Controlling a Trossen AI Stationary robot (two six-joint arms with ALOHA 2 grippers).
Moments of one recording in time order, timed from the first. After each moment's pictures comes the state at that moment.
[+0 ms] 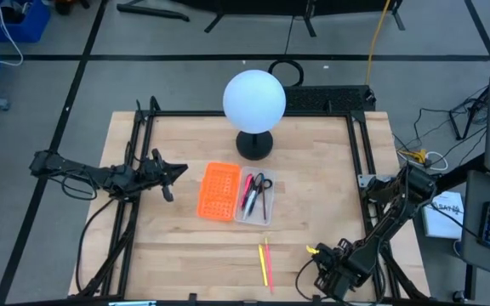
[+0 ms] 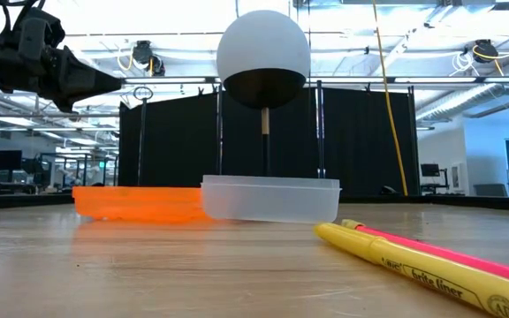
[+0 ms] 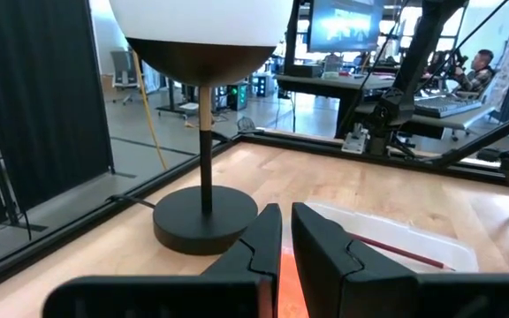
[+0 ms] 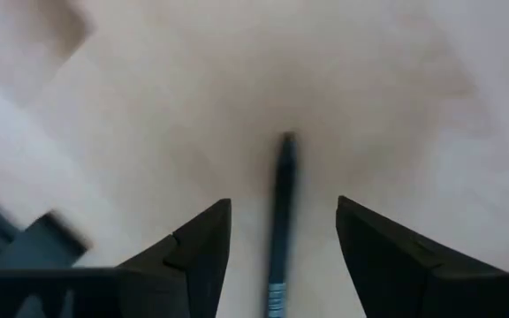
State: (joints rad) left arm -0.22 0.29 0.04 0.26 -0.57 -0.06; right arm 0.95 1.78 1.08 -0.78 0.00 1.63
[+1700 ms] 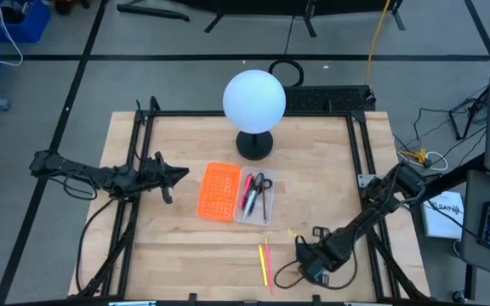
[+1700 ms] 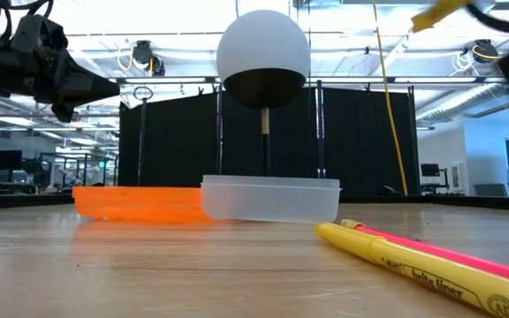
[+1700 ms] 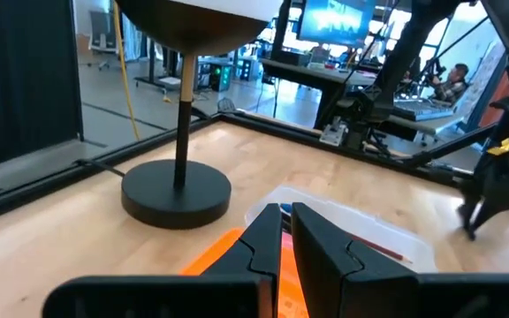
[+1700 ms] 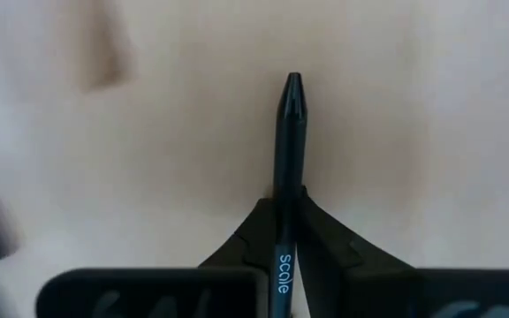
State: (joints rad) left arm -0.22 0.29 0.04 0.20 -0.52 -0.22; right arm 0.73 1.83 1.09 -0.79 0.01 0.86
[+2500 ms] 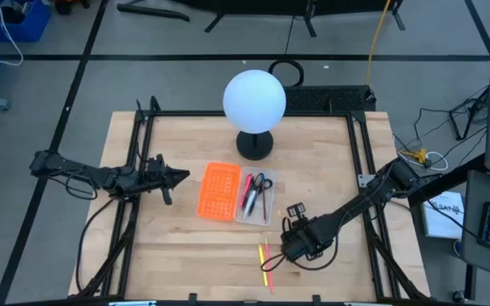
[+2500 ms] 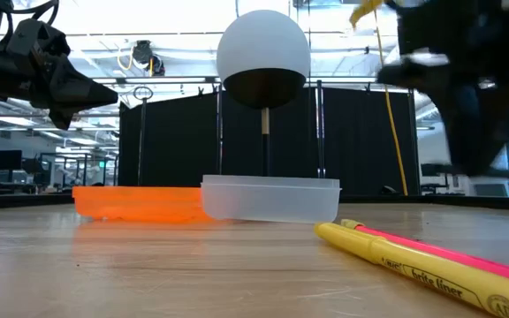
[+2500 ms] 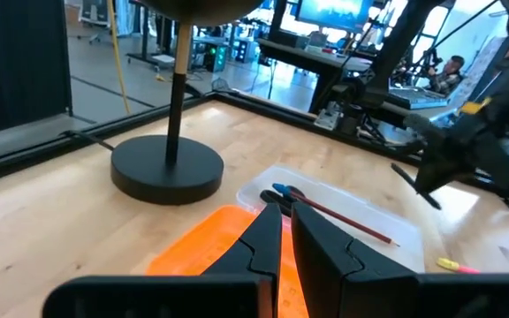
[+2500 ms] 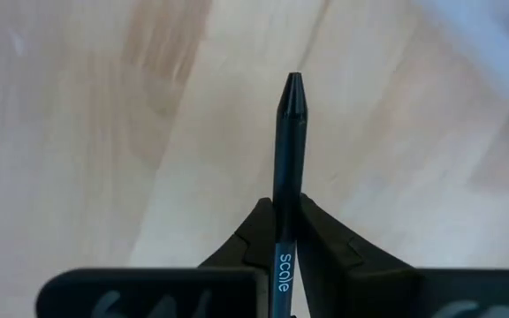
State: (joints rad) left arm -0.22 0.29 0.04 0.15 -0.49 -0.30; right arm 0.57 1.83 1.25 -1.03 0.25 0.17
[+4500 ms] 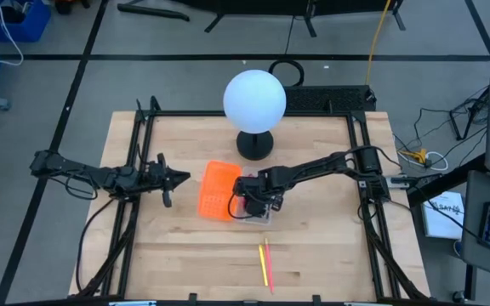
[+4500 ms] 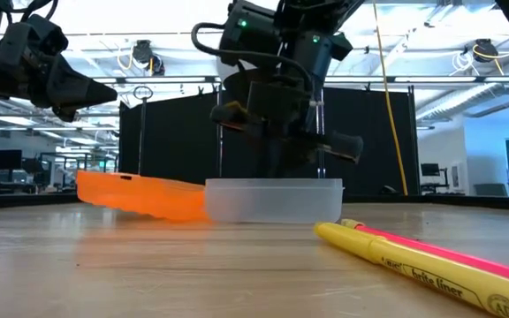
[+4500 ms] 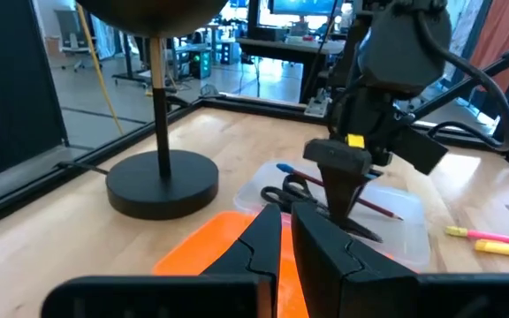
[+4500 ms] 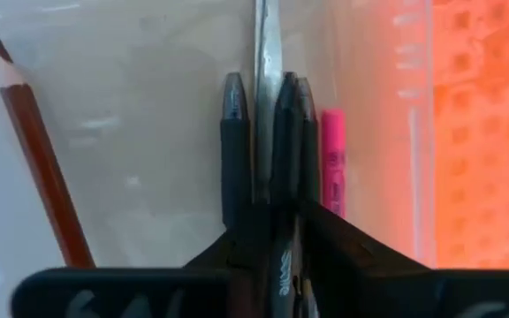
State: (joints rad) left arm -0.22 0.29 0.04 0.15 -0.45 -0.14; right arm 0.06 2.05 1.44 -0.61 0.03 -1.16
